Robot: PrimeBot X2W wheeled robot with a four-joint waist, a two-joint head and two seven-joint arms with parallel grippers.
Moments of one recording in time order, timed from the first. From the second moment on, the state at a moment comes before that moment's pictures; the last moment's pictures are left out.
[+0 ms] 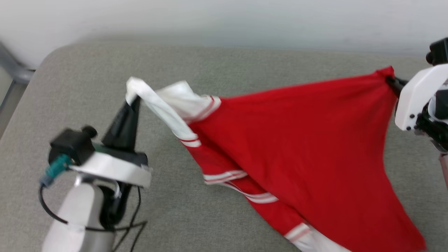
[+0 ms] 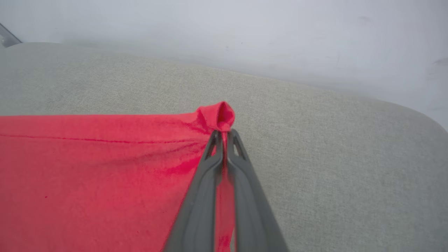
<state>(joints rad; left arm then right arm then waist) -0.32 0.25 -0.18 0.14 -0.43 -0.13 -0.26 -0.72 -0.39 0.14 0.50 0.45 0.13 0.55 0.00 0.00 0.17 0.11</state>
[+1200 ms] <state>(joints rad) -1.62 0.52 -0.23 0.73 -0.61 -0.13 -0.12 -1.60 -0.24 -0.05 0.65 0.11 0.13 0.21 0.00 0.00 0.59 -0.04</state>
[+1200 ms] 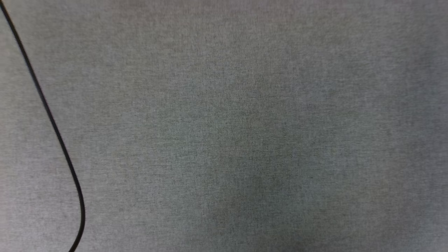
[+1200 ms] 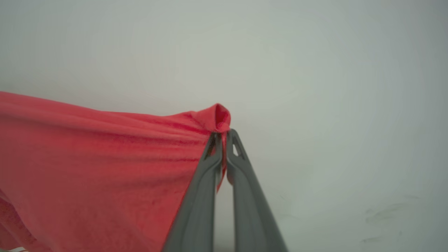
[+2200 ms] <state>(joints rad) -0.88 0.46 -0.55 0.72 -1.00 -0.13 -0.25 -1.02 -0.26 0.26 0.96 0.41 0.13 -0.01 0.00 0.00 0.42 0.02</state>
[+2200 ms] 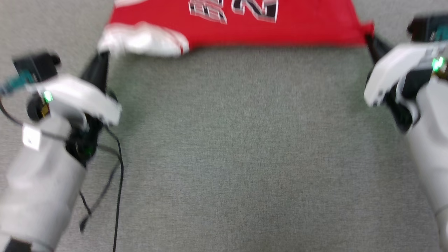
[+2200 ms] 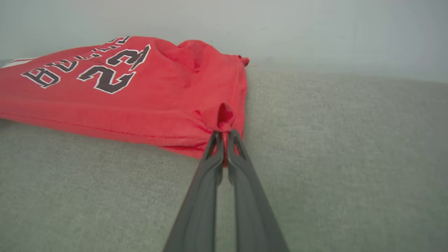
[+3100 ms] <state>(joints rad) 0.09 0.54 -0.51 0.14 -1.20 0.15 -0.25 0.09 -0.25 0.01 0.26 0.43 0.13 0.28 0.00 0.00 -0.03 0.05</state>
